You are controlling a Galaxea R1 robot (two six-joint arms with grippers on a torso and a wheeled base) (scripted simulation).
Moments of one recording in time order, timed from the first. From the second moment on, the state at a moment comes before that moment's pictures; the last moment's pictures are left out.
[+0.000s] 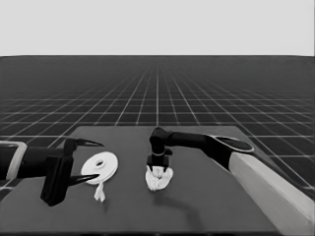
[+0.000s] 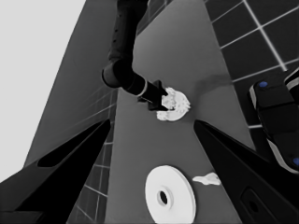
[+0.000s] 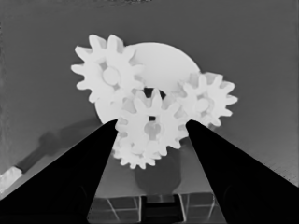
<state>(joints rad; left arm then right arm) -0.34 1.75 -0.42 0.31 0.68 0.35 -0.09 3.09 -1.81 -0.27 -1.49 1.38</state>
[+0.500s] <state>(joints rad) -0.34 1.75 -0.42 0.31 0.68 0.35 -0.10 3.09 -1.81 -0.27 -1.49 1.49</state>
